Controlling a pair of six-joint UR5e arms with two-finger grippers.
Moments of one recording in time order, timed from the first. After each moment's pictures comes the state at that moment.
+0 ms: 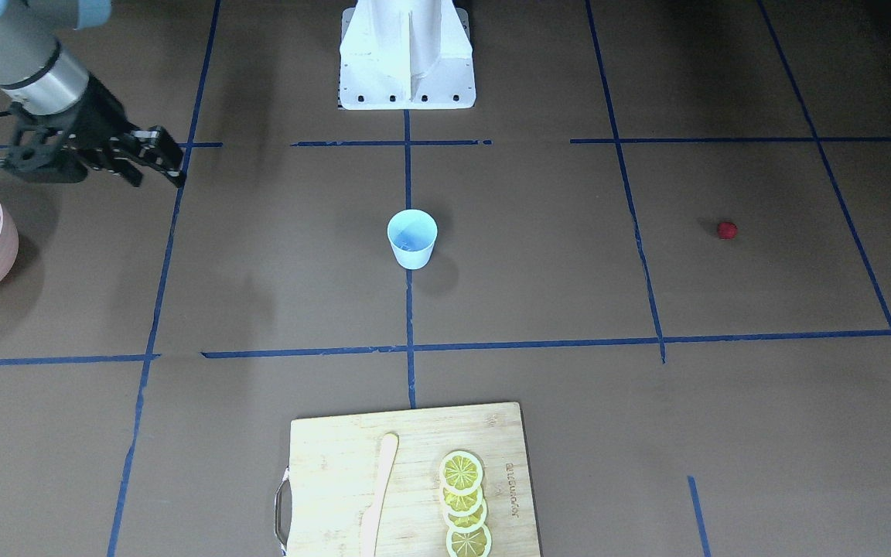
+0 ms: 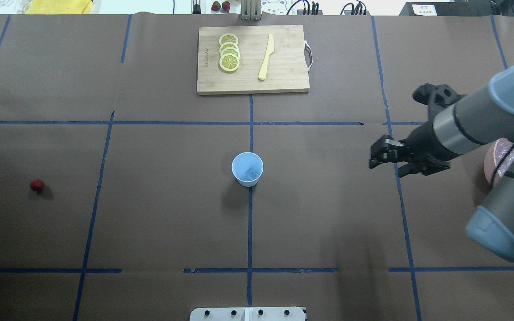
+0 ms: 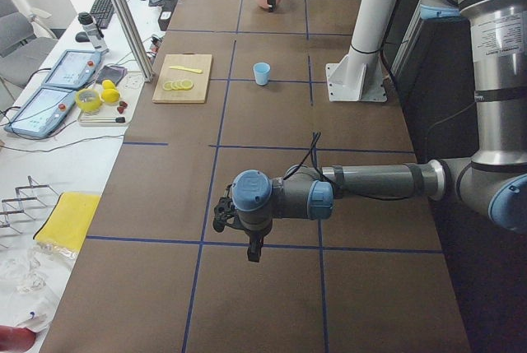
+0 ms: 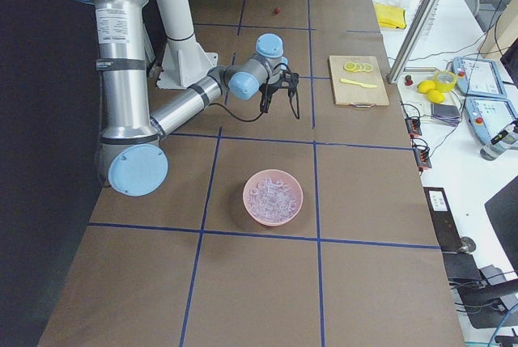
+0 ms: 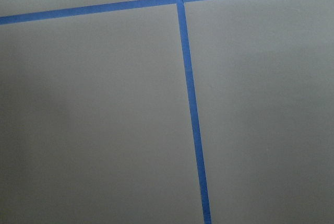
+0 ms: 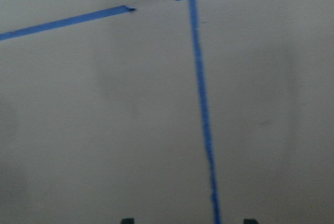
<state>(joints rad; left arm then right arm) -1.55 -1.38 -1.70 -1.64 -2.41 0.12 0.89 -1.60 2.09 -1.36 2.25 1.09</state>
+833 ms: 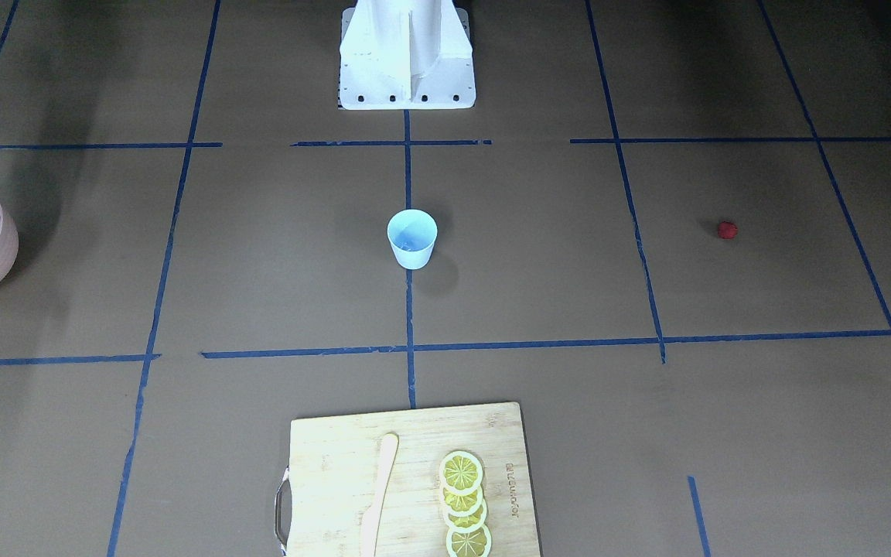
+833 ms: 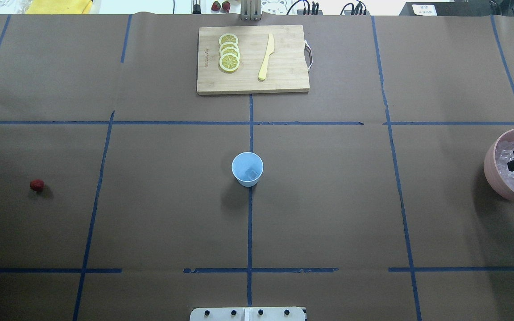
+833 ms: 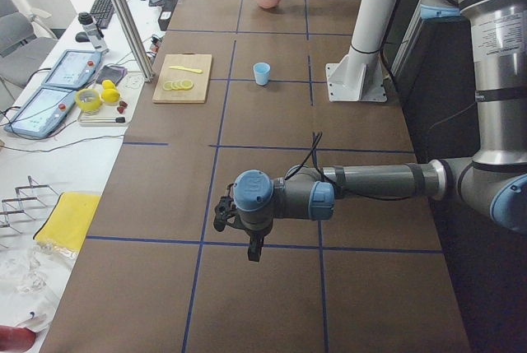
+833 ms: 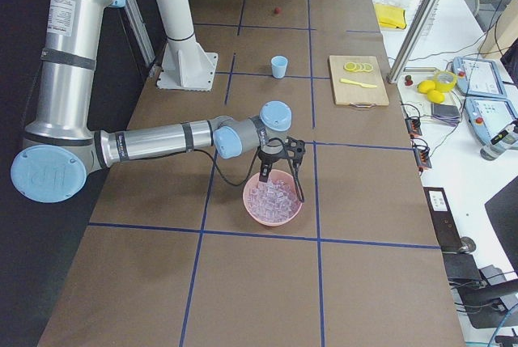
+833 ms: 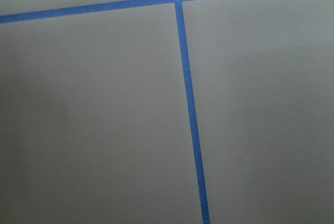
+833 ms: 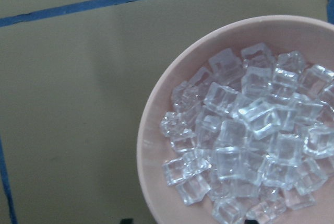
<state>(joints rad) -1.55 -1.37 -1.70 -1.65 -2.41 0.12 1.19 -1.75 1.87 -1.36 2.37 0.66</state>
